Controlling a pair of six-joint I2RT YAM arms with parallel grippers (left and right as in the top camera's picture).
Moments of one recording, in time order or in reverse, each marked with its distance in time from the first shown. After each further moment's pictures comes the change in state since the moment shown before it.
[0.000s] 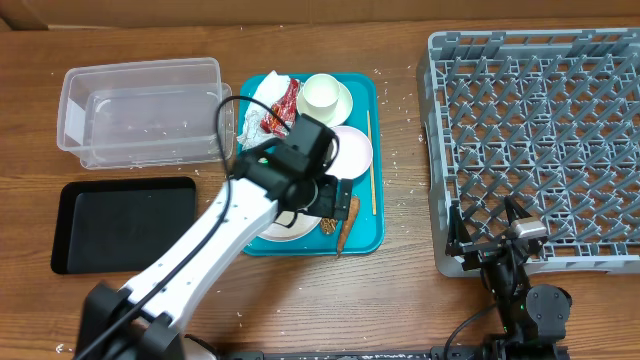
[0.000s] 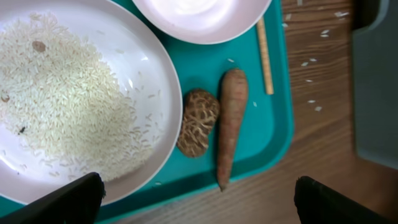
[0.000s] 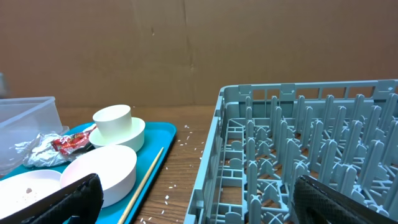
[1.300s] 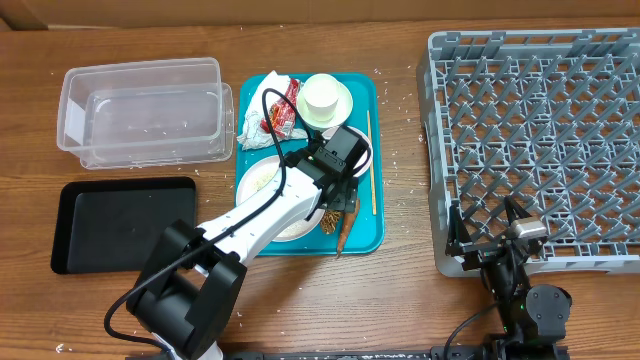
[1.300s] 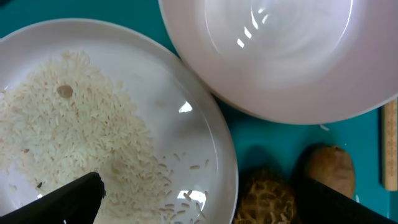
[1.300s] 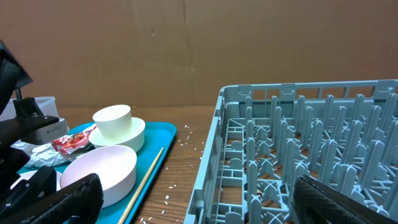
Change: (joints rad) left arm -0.074 0.249 0.002 0.163 -0.317 -0.078; right arm 0.000 0.000 0.000 0.000 0.000 0.000
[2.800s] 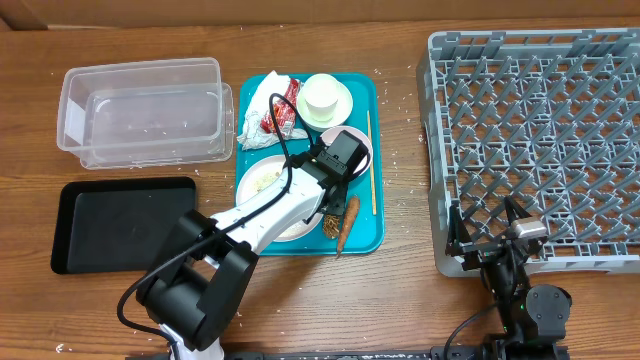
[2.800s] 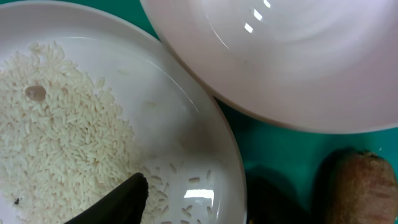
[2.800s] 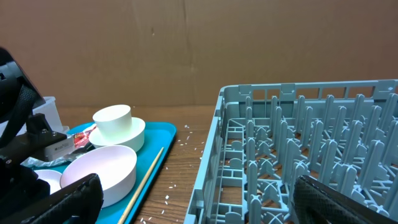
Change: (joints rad) left arm 0.000 0.050 -0.023 0.039 0.000 0.030; right arm 0.000 0.000 0.000 0.000 0.000 0.000
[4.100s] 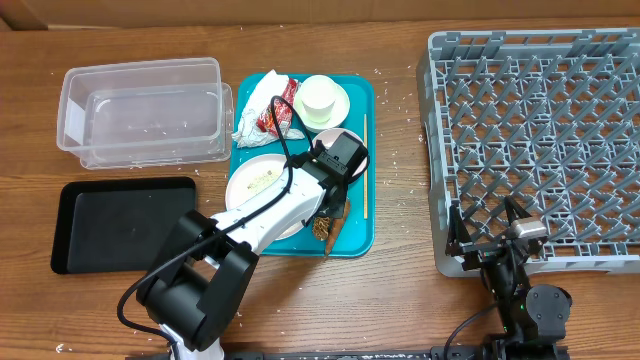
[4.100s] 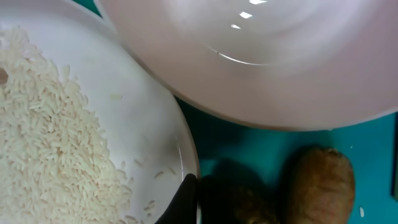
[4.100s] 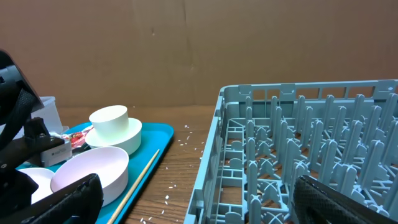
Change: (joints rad) left arm 0.000 0.000 0.005 -0.043 0.016 0.005; right arm 0.000 0.000 0.000 0.000 0.000 0.000
